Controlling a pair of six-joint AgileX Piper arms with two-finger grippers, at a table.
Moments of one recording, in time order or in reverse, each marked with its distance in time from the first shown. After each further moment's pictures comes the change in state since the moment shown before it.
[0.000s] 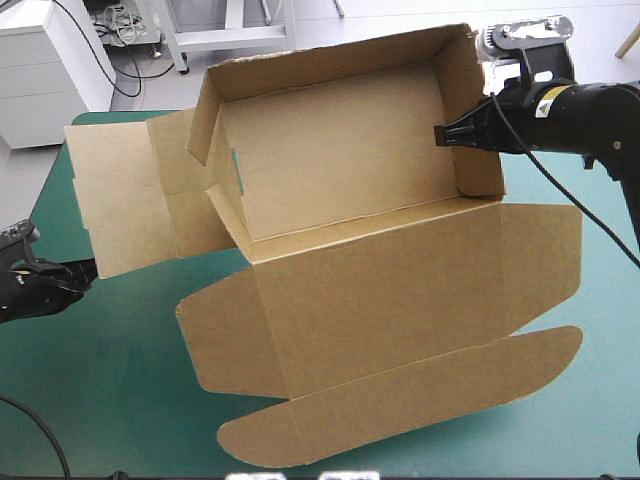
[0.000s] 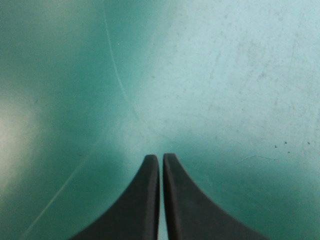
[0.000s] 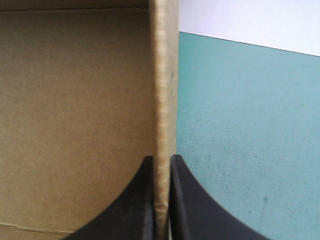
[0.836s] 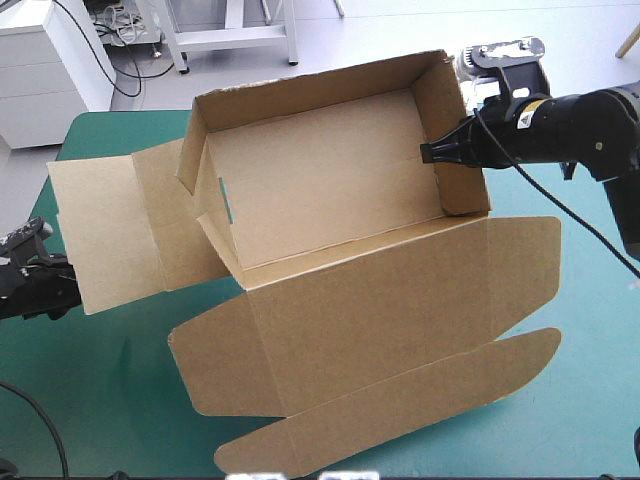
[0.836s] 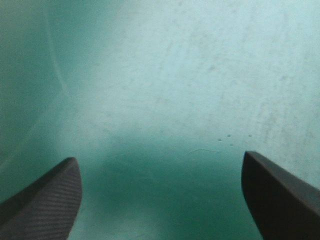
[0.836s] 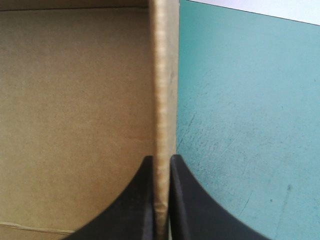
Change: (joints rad) left arm -0.009 0.044 0.000 -0.215 0.048 0.078; right arm 0.000 0.011 0.072 0.075 0.000 -0.038
